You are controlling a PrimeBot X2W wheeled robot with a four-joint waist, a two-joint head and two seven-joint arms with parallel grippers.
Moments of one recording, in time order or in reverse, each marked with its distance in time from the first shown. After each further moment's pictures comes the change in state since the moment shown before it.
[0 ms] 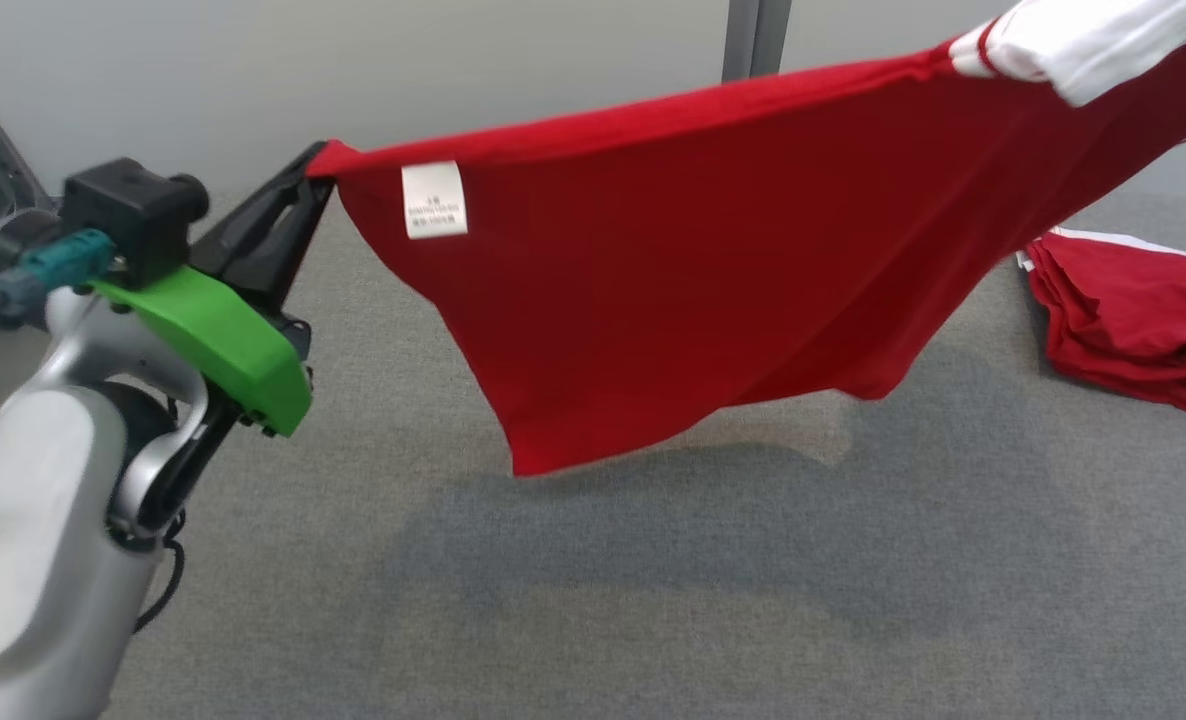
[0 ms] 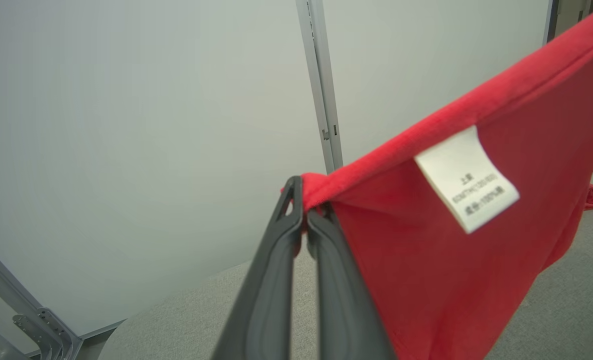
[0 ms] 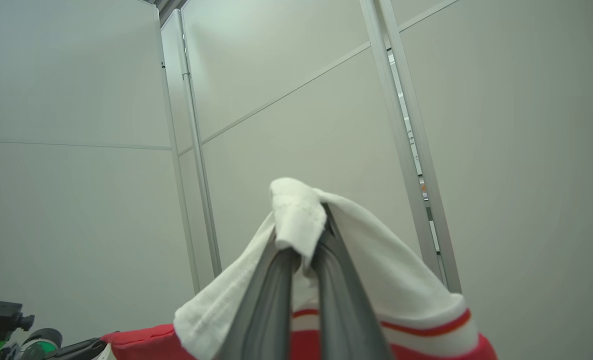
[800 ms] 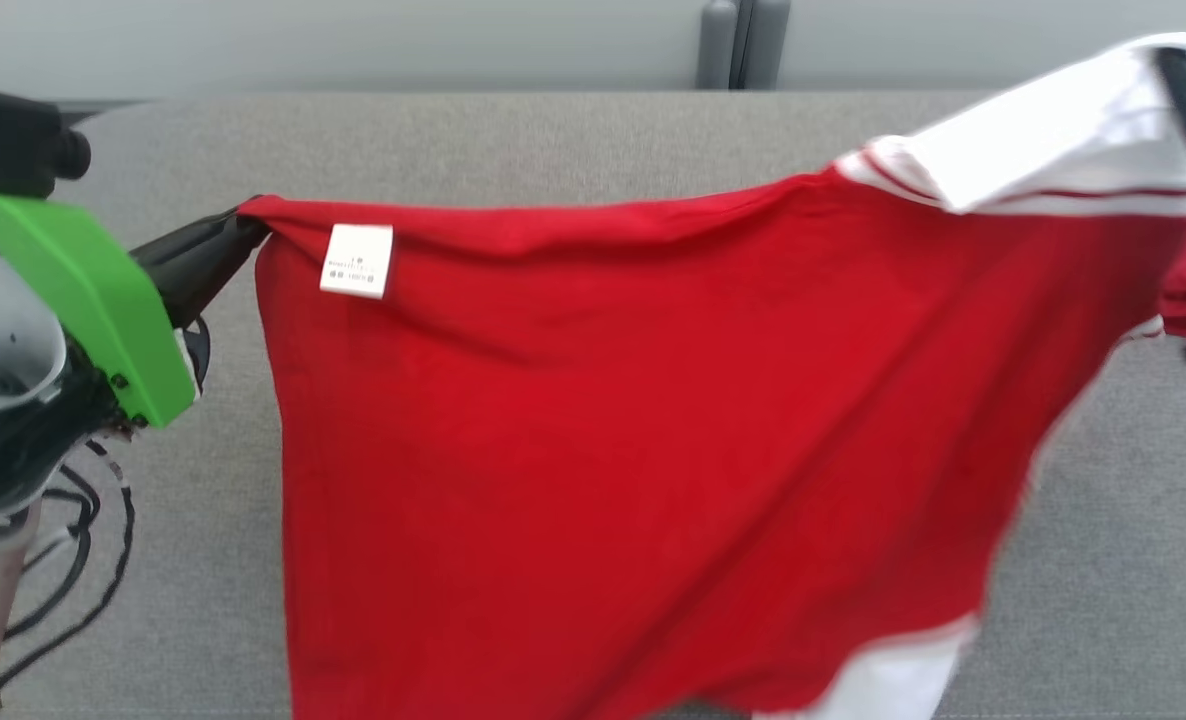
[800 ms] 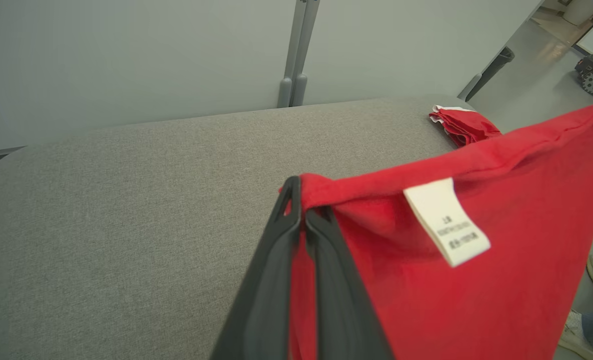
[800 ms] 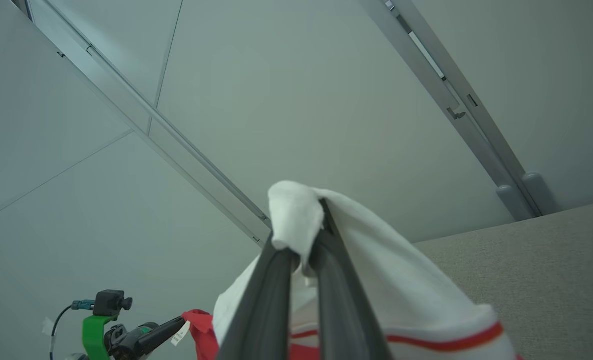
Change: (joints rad) left arm 0.019 0.147 0.132 -0.208 -0.489 0.098 0.532; right arm 0.163 0.029 -0.060 -0.178 0.364 -0.212 0.238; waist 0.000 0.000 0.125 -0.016
